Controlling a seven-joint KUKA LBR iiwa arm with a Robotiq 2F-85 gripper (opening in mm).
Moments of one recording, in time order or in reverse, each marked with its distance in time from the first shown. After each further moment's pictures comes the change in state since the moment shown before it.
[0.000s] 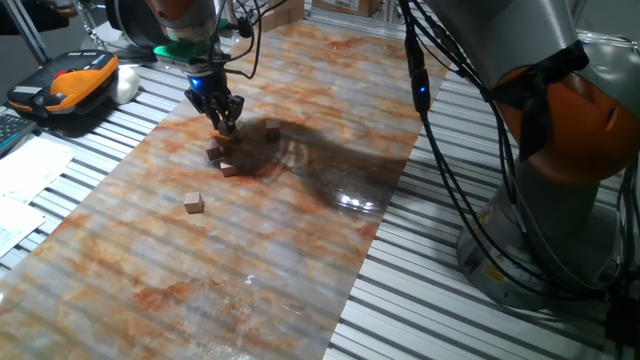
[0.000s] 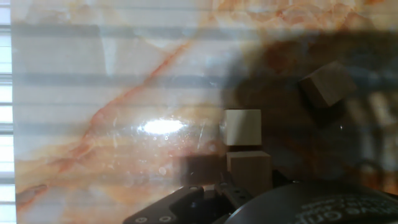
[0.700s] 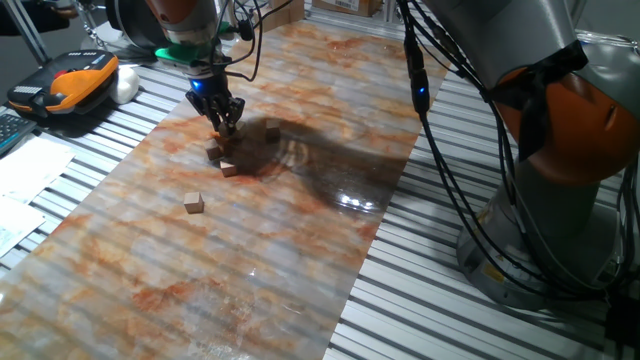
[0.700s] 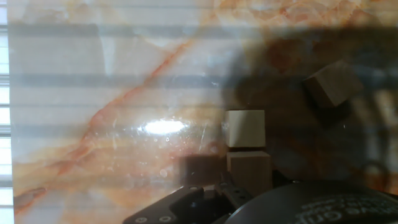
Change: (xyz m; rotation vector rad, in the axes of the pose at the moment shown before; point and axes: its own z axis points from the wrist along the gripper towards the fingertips) arm -0.002 0.001 0.005 -0.004 0.005 0.000
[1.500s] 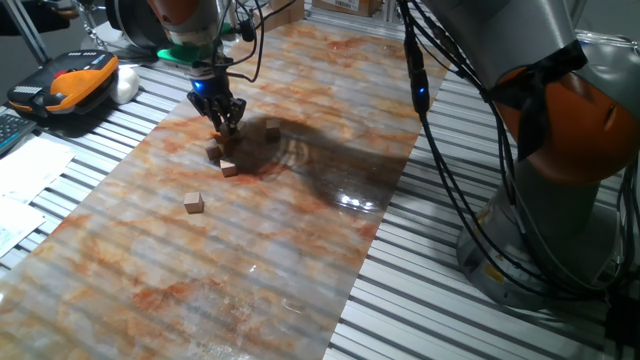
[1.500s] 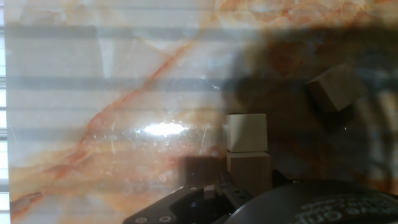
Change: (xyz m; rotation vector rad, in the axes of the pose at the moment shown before) arm -0.004 0.000 0.004 -0.001 0.001 -0.003
